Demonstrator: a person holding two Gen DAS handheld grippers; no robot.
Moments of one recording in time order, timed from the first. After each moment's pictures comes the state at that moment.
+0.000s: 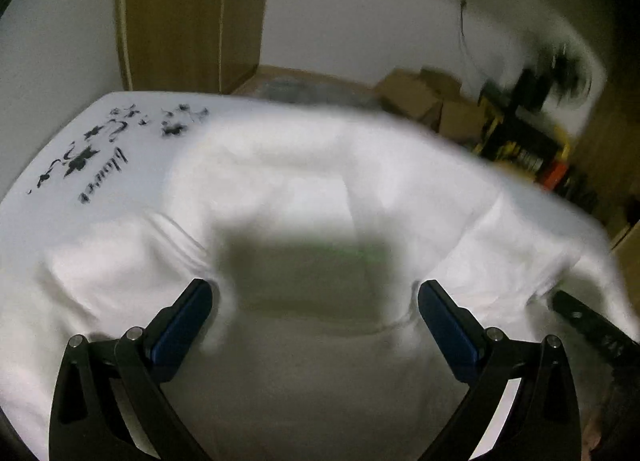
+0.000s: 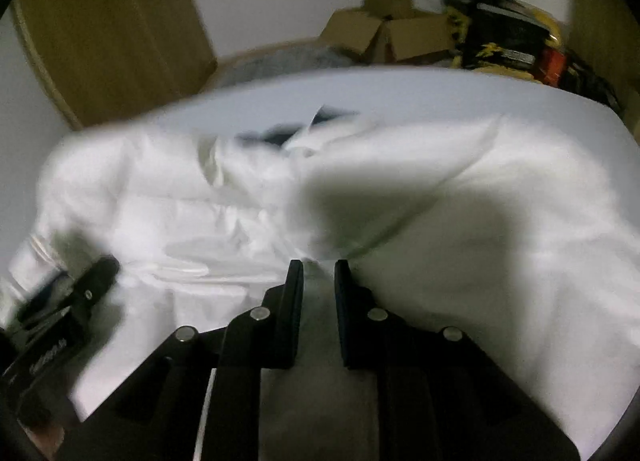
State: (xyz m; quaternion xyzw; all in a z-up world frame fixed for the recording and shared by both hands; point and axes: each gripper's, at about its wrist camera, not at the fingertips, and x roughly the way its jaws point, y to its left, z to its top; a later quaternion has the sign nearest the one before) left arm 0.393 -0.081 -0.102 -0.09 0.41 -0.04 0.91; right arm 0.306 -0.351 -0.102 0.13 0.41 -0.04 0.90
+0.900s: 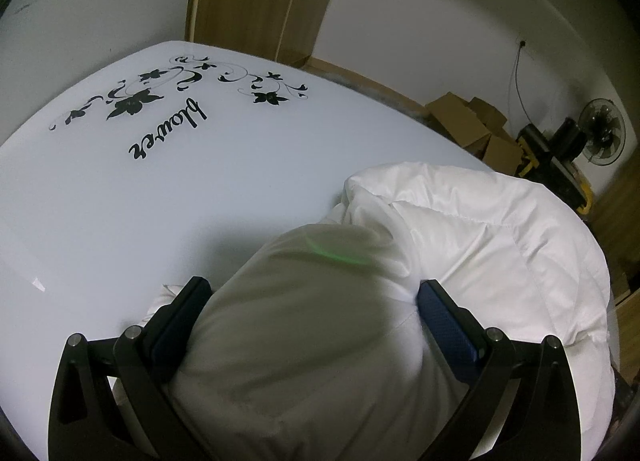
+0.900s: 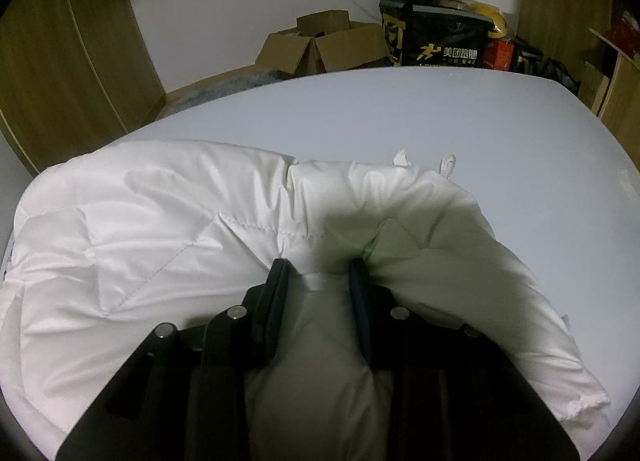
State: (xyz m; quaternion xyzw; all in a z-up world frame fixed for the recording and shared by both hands) left arm 0.416 0.008 -0.161 -0.16 0.42 0.02 0.89; right arm 0.307 -0.419 -0.157 0.13 0.41 -0.11 0.90
